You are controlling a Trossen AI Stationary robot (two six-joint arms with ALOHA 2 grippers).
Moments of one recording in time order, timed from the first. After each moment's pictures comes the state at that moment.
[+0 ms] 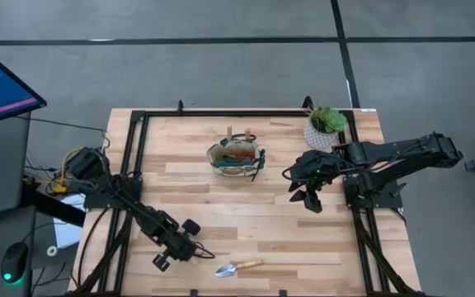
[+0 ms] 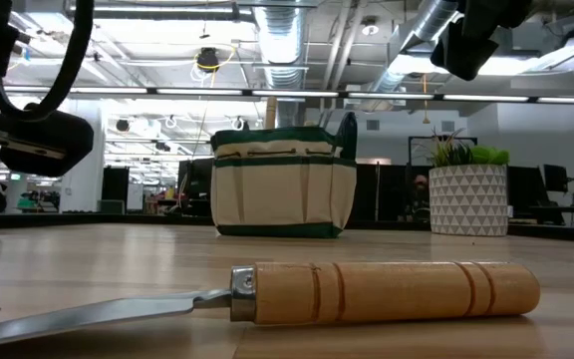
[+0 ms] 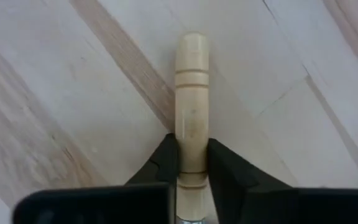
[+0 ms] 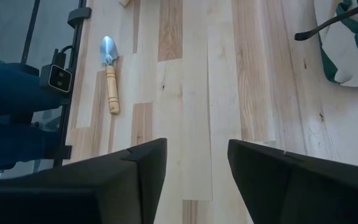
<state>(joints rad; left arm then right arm) -0.68 1.67 0.82 -0.37 0.08 -0.06 0.12 1.13 0.99 -0.75 -0.18 0.26</state>
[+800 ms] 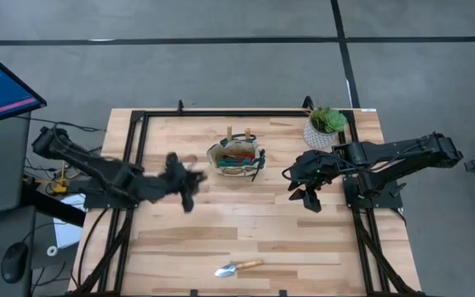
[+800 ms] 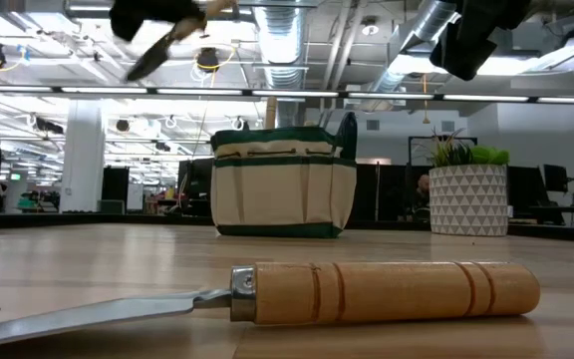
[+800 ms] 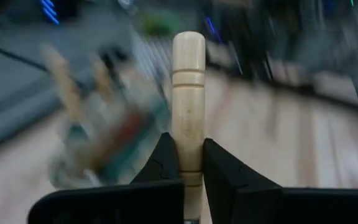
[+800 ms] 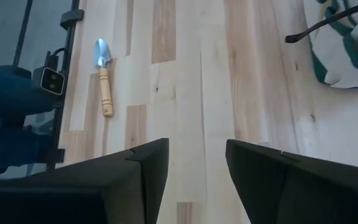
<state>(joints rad) -0.42 1.06 0.82 -0.24 -0.77 -0.45 0.12 1.13 0.99 -0.75 -0.15 0.26</state>
